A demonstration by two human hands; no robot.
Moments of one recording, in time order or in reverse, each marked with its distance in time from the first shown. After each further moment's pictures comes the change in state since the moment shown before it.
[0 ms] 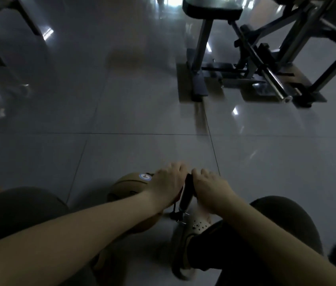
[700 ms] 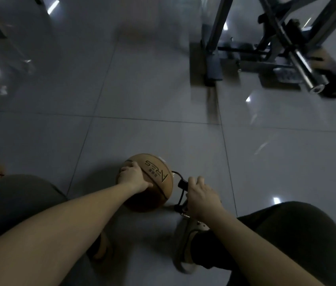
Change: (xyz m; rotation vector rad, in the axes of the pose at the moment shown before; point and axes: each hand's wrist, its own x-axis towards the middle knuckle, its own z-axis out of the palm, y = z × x) left_hand -0.014 -0.114 0.142 -0.366 -0.513 -0.831; right_hand 0.044 -0.015 0.083 0.142 -0.096 0.099
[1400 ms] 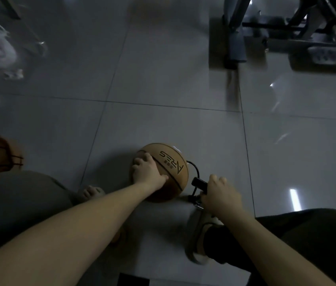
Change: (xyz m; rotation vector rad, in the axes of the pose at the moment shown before) left_hand -0.008 0.002 0.025 -0.057 0.078 -0.072; right_hand 0.018 0.006 0.023 0.078 -0.070 0.168
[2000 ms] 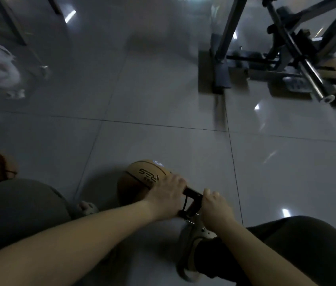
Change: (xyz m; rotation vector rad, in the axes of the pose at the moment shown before) left_hand -0.072 0.044 -0.018 0.290 0.227 0.922; right_hand -0.023 0.016 -0.015 -0.120 -0.023 -0.102
